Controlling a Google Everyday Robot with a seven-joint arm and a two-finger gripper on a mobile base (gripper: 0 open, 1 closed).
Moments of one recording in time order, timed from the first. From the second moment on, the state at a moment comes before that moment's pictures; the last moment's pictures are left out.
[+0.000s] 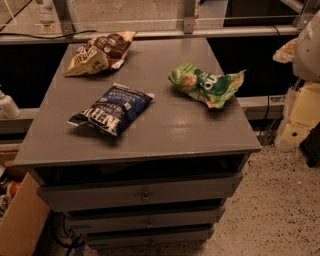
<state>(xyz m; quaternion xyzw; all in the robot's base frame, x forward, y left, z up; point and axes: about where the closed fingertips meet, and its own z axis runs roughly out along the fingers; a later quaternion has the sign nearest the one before) 0.438 -0.217 0.976 -0.60 0.78 -0.03 0.16</state>
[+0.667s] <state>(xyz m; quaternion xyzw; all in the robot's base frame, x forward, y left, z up) 0.448 -0.213 0.978 -0.61 0.77 -0.05 0.18</state>
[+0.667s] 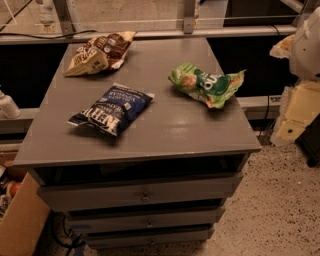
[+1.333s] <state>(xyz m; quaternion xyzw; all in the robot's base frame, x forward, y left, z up) 0.521 -0.184 0.970 -0.63 0.74 -0.06 0.23</state>
